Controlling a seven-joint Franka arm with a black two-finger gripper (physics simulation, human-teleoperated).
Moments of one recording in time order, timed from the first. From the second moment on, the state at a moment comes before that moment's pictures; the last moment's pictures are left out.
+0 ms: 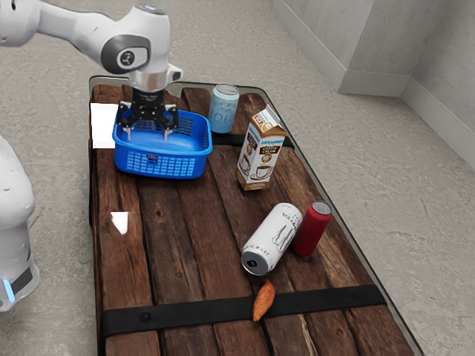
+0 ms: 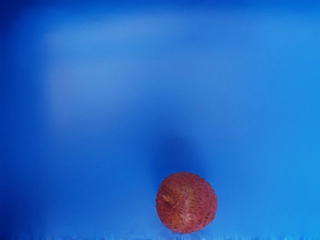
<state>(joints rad) 0.36 -0.63 0.12 -2.58 0.00 1.99 -0.96</state>
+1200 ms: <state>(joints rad) 0.45 -0.56 0.06 -2.52 -0.05 2.02 -0.84</state>
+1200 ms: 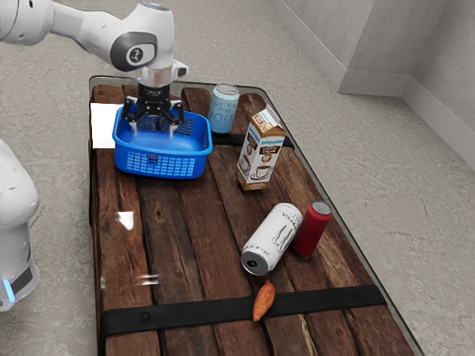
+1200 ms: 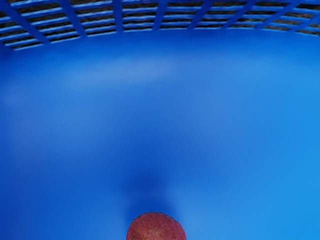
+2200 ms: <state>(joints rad) 0.44 -0.50 0.06 -2.58 -0.08 2.10 -0.80</state>
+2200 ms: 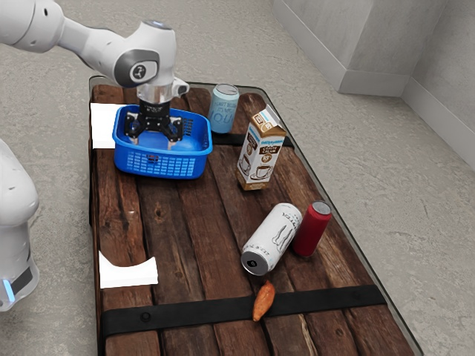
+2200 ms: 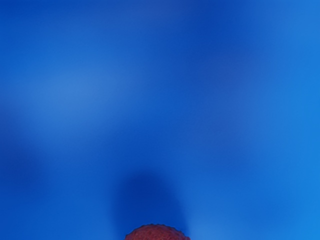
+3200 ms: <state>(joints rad) 0.44 -0.46 0.06 -2.58 -0.10 2.11 -0.81</state>
